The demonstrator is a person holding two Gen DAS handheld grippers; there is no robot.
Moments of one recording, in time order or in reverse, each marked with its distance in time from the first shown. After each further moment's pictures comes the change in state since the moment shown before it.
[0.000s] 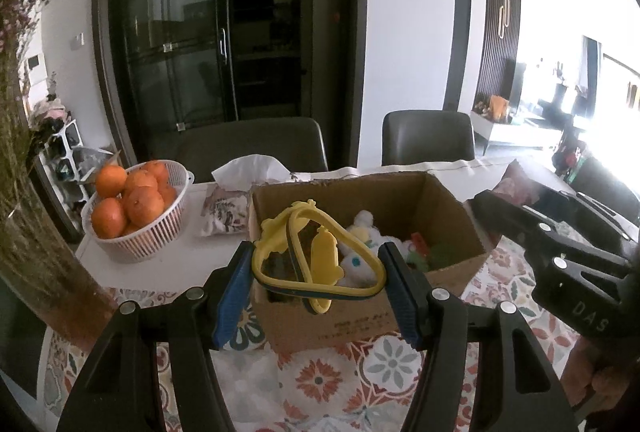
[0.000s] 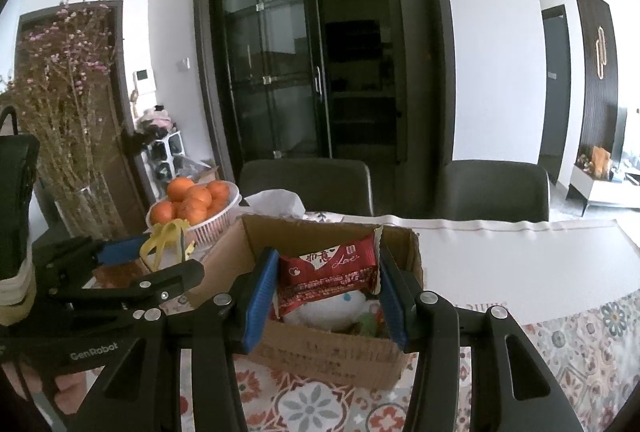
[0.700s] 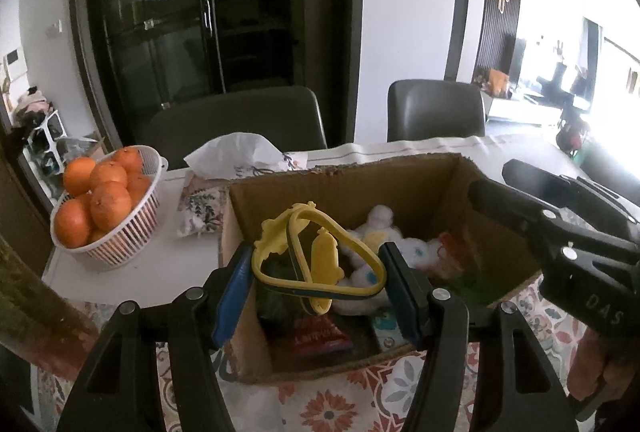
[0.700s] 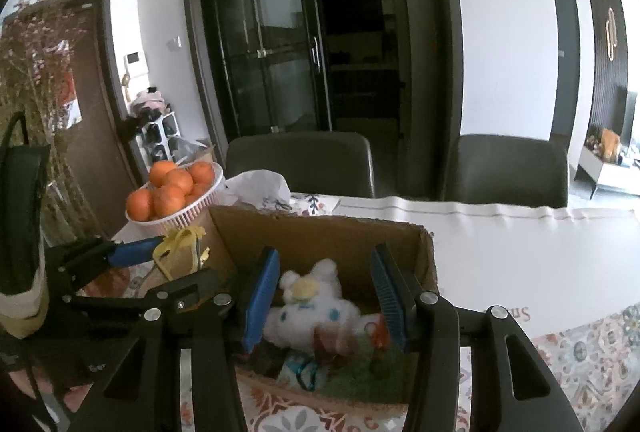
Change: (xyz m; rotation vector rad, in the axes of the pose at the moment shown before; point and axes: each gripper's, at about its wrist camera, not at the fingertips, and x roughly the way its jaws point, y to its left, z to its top) left arm 0.080 0.005 0.012 0.023 0.102 -0.022; right arm 0.077 -0.023 0.006 0.024 0.103 0.021
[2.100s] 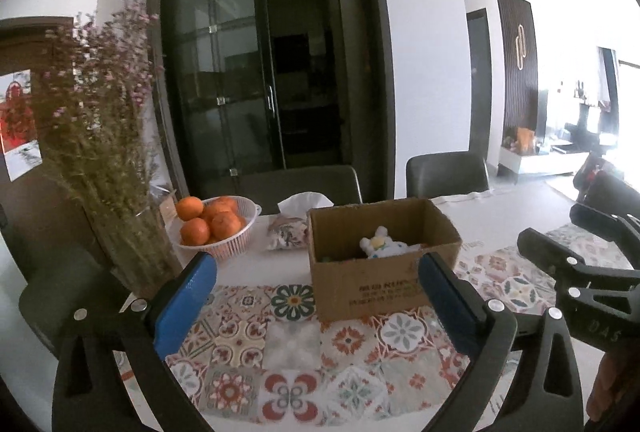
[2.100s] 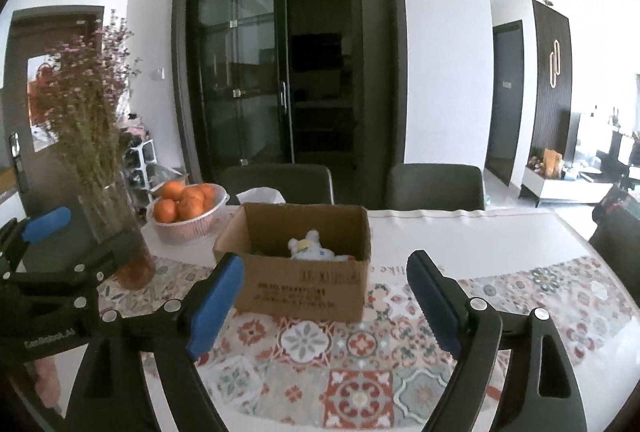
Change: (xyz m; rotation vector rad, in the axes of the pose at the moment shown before) left arm -0.227 -0.027 -0.072 -0.018 -0.288 0.199; right arm -0.233 0.069 -0.061 0.002 -0.141 -0.194
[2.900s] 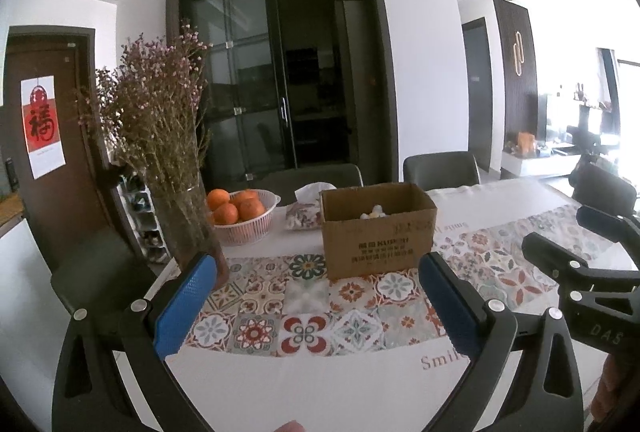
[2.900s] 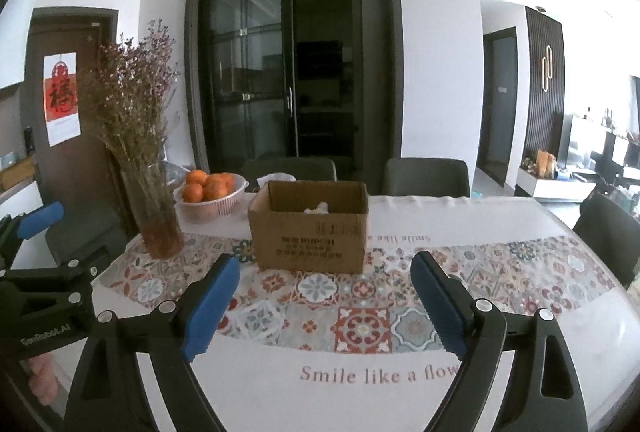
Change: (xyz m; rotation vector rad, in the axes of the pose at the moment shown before) left arm -0.140 -0.004 -0.059 0.001 -0.051 0.044; right arm -0.117 0.014 -0.062 -0.005 -0.017 0.005
